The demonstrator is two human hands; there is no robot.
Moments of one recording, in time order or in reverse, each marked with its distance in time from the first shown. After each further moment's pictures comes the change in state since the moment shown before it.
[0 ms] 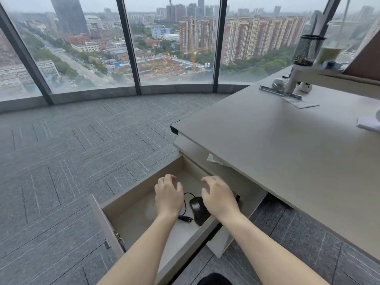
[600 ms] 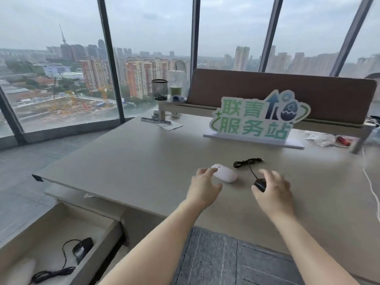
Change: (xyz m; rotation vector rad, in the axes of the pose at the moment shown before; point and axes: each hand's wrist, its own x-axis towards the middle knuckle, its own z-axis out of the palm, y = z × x) left_hand -0.221 0.325 0.153 -0.050 -0.664 0.716; right_hand -0.227 0.254 -0.311 -0.273 0.778 0.596
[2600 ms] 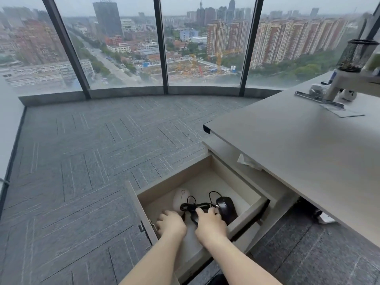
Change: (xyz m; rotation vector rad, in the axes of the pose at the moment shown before) left_hand -0.246 -0.405 -0.166 0.217 0.091 -1.322; right_hand -0.318 -0.350 0.281 -0.270 -1.055 -0.696
